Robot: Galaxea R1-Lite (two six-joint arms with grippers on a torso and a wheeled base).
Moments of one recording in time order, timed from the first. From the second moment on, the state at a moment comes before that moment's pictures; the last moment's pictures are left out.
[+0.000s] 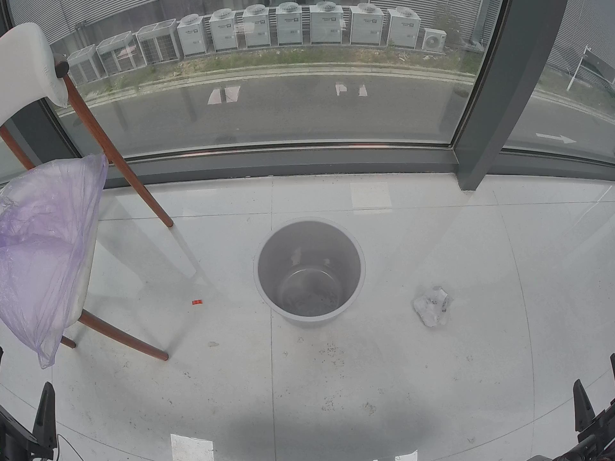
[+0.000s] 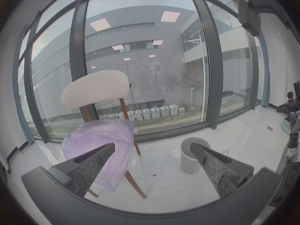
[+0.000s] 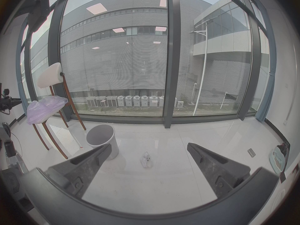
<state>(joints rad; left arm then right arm) 0.00 0.15 -0.12 -0.17 -0.06 0.13 0.00 0.02 -0.02 0.01 0.00 -0.02</state>
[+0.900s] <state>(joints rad) 0.00 0.64 -0.40 -0.11 -0.08 0.11 0.00 0.02 -0.02 0.01 0.01 -0.03</state>
